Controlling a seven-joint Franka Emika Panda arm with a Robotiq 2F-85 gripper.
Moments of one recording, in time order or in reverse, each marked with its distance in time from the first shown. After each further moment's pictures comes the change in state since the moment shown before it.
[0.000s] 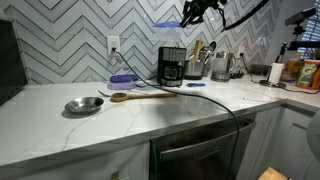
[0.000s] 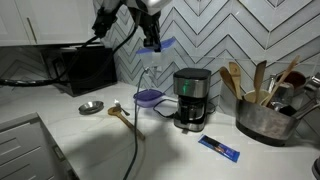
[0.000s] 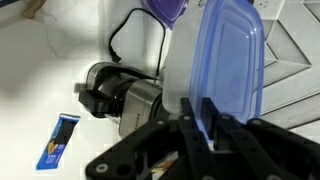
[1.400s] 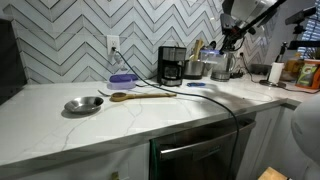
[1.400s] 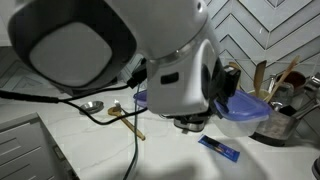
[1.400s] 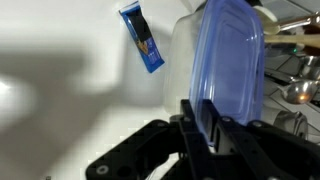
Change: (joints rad) arm -0.204 0.055 -0.075 -0.276 -0.148 0.436 0.656
